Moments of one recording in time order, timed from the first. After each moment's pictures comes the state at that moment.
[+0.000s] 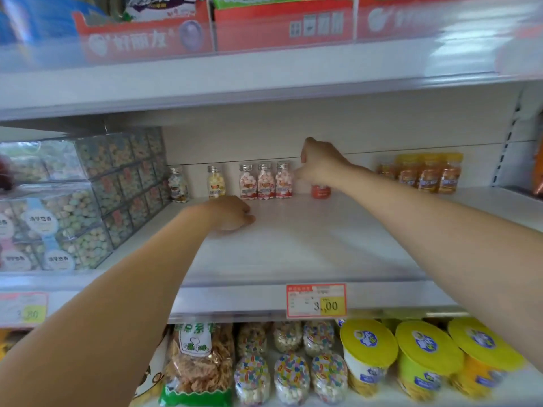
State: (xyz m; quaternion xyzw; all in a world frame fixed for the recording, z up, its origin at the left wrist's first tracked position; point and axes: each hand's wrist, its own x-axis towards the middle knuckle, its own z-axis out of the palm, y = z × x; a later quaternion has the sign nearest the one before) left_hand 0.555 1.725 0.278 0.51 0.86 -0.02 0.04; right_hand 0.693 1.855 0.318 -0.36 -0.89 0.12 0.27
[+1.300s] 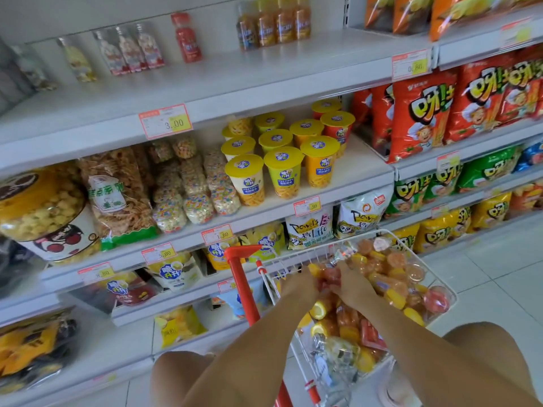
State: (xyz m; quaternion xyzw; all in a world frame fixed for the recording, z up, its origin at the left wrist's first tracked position) left_hand 0.926 1.627 -0.109 0.56 0.79 -0.03 0.24; right_hand 1.058 1.671 -0.124 -0.59 -0.75 0.31 -0.01
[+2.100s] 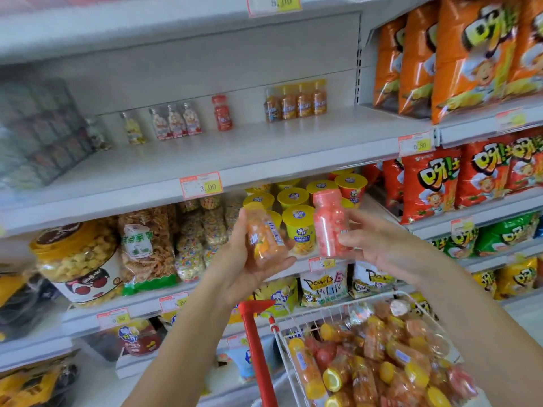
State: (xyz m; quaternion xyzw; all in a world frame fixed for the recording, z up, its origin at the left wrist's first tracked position) left_hand 0.856 1.586 0.158 0.20 0.47 0.65 0.57; right_hand 1.061 1.682 0.151 -0.23 -0.61 0.71 0.26
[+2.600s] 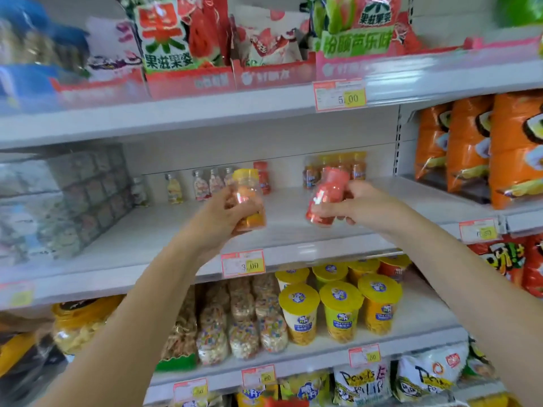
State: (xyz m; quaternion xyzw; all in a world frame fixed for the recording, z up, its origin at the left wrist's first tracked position) left_hand 0.729 1.652 0.281 0.48 0.56 0.60 0.31; right_hand 0.937 1.763 0.285 -0.33 -0.77 0.45 0.32
